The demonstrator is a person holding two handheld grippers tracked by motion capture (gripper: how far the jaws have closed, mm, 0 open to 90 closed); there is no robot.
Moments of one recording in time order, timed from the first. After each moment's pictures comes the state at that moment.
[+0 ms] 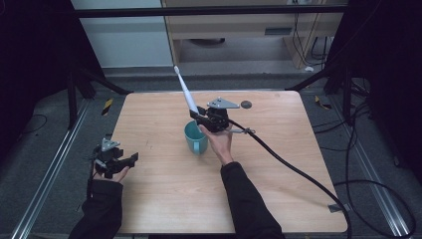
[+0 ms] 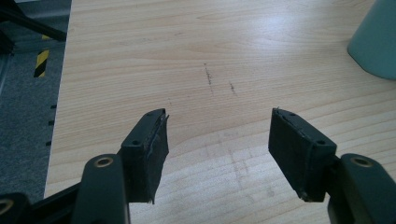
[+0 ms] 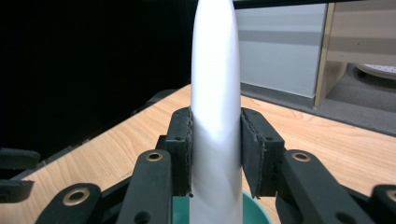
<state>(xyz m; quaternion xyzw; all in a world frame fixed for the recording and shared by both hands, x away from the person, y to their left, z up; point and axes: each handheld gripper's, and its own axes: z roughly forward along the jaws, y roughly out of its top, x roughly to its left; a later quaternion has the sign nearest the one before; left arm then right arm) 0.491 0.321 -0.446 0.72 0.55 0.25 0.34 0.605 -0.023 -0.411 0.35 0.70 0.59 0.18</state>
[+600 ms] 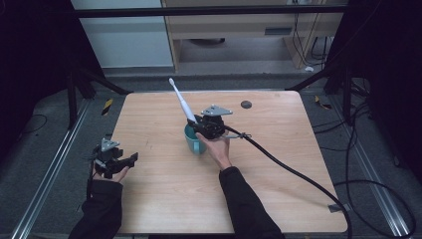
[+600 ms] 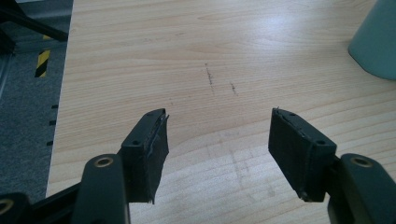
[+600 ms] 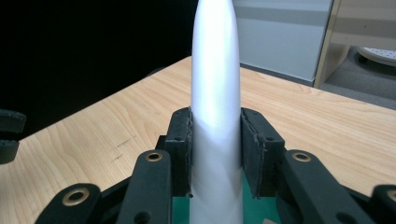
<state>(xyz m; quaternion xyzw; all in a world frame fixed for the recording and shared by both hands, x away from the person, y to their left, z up) 0.491 0.321 -0.446 0.72 0.55 0.25 0.34 0.599 -0.011 -0.433 0.35 0.73 0.56 0.18</state>
